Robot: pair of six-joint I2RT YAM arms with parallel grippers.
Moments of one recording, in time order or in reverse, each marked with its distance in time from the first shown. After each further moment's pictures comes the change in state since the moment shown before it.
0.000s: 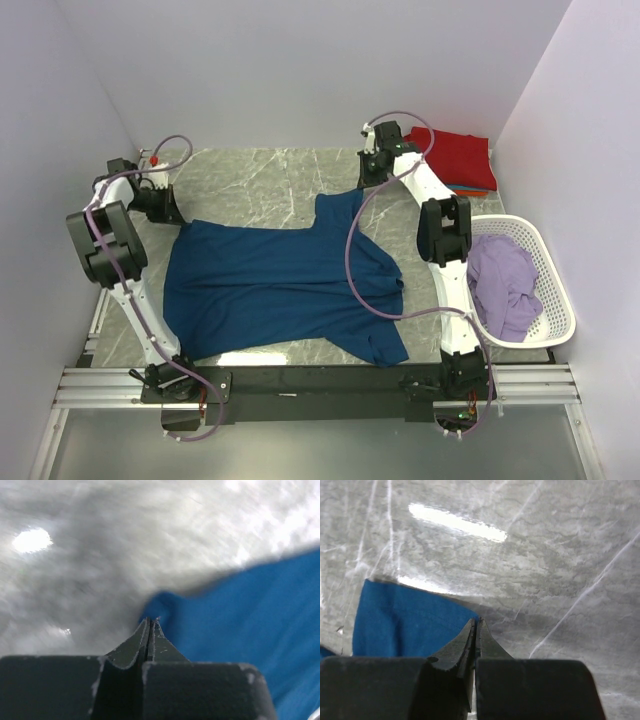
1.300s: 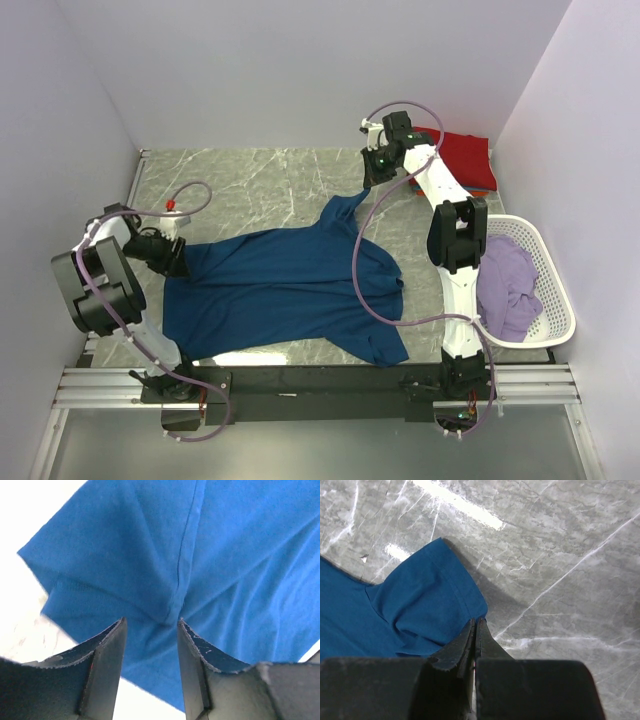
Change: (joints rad) left arm 0.071 -0.468 -0.599 -0.133 0.009 0.546; right arm -0.008 -0.179 -0.077 -0.161 -0.085 -0.222
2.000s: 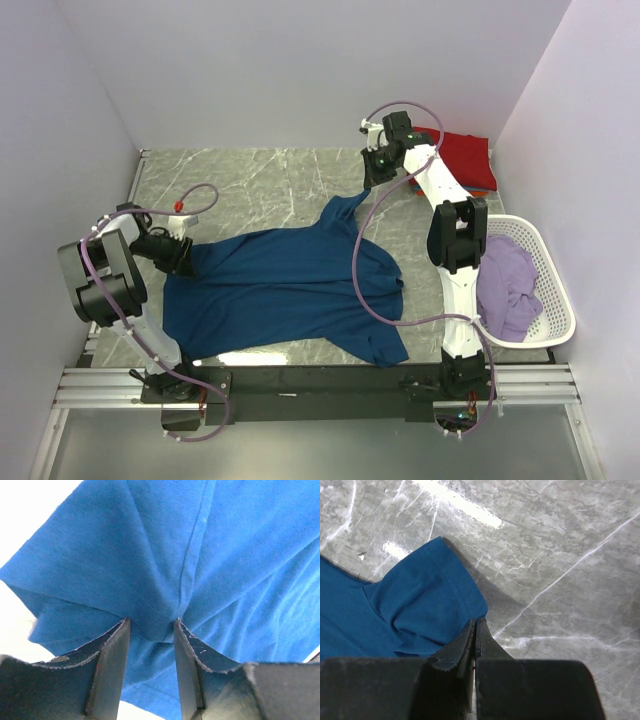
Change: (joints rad) left arm -0.062 0.064 0.004 0.048 -0.035 -0.090; right arm 0.000 0.000 0.000 -0.005 0.002 -0.015
